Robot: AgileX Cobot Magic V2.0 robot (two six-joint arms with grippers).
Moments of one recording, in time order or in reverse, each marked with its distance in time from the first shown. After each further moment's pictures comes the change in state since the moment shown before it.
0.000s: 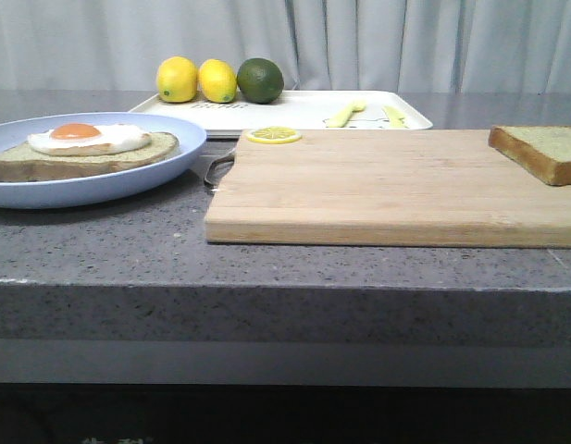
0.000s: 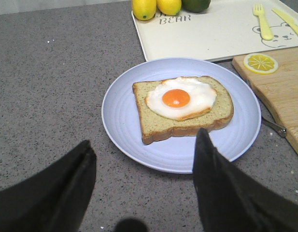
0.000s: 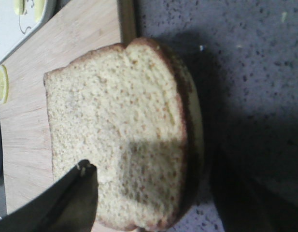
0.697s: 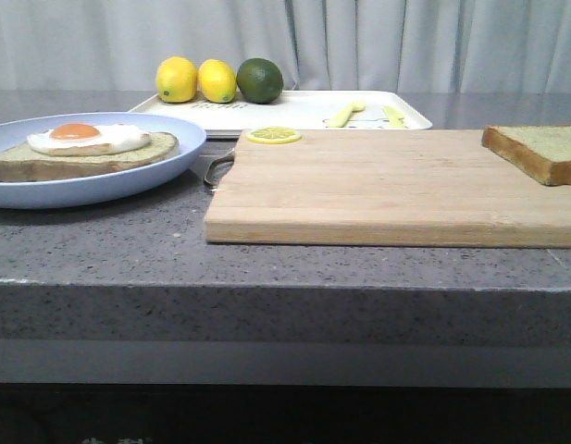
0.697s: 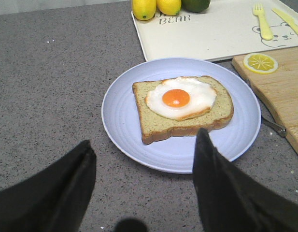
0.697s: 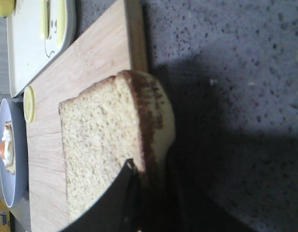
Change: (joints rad) left arm 0.000 0.000 0.000 0.000 0.001 0.001; right arm 0.000 0.062 -0.004 0.130 0.002 -0.058
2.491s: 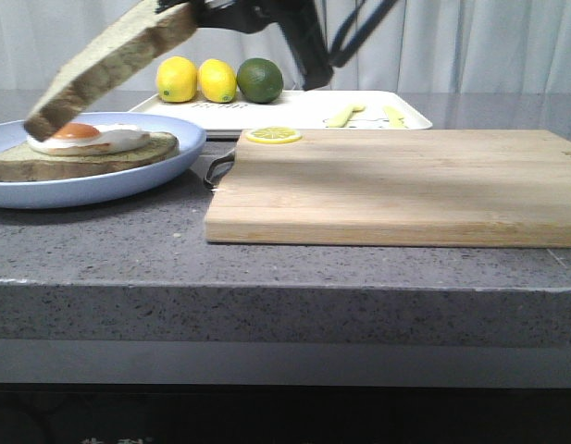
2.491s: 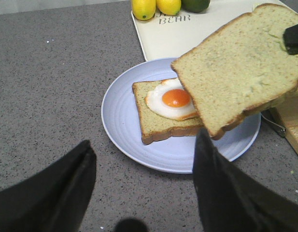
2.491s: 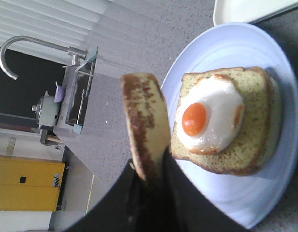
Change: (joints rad) left arm 0.000 0.000 0.000 0.001 0.000 0.001; right arm 1.198 -0.122 -0.066 0.683 -0.793 0.062
